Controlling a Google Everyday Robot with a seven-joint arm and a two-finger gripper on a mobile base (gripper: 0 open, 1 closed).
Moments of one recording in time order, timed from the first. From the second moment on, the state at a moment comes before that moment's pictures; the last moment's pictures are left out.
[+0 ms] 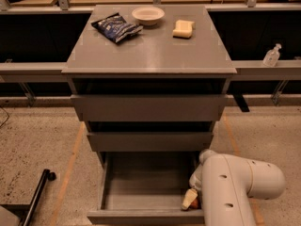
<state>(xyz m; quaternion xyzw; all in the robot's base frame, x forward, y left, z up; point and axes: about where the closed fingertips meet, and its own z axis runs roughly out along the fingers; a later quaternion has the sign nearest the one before) 0.520 -0.204 0.162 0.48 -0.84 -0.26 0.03</state>
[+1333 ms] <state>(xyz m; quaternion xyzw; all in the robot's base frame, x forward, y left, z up) 0.504 -0.205 0.167 0.49 -0.83 -0.25 0.06</state>
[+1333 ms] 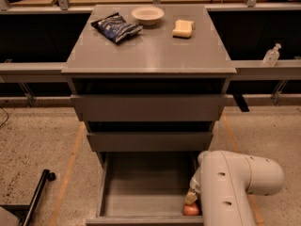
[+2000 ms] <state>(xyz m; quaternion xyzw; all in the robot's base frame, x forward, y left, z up) 0.499 -0.201 0.182 0.50 -0.83 -0.25 0.05</state>
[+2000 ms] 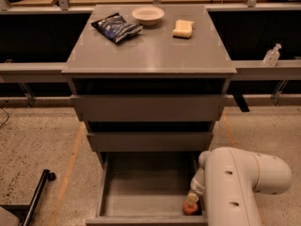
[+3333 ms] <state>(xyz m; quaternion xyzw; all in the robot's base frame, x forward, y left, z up) 0.490 -0.188 0.220 0.53 -0.81 -0.25 0.01</state>
